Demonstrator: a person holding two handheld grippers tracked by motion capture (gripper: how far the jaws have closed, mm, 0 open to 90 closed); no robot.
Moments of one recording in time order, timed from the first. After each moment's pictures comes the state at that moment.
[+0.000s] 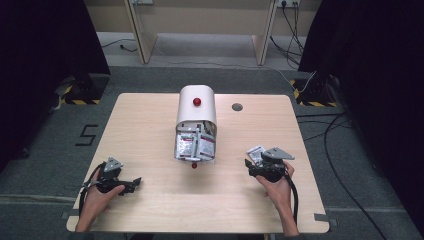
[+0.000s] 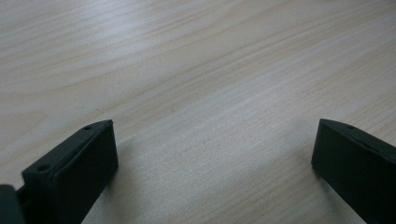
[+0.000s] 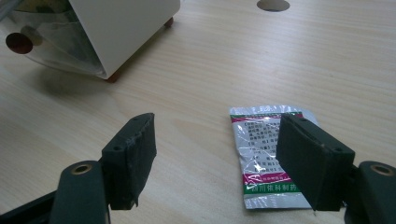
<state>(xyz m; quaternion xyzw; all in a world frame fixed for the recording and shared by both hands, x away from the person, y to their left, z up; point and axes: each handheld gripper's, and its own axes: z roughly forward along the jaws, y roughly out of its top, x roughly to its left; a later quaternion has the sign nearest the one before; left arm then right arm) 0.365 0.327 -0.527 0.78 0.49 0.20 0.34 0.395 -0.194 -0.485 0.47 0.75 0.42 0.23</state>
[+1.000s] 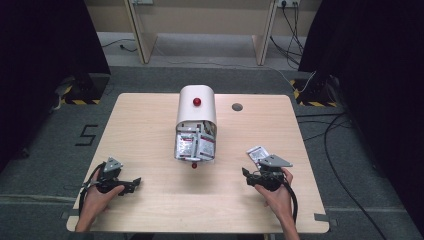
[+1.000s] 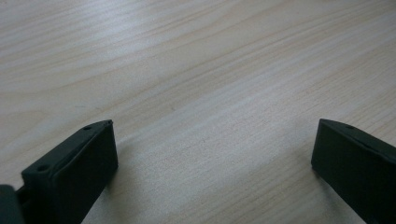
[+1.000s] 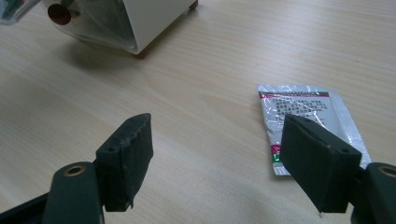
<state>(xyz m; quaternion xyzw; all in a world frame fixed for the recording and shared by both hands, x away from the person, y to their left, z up) 0.365 0.328 -0.527 0.78 0.49 0.20 0.34 0.372 -0.188 -0.487 0.45 0.77 0.41 0.21</state>
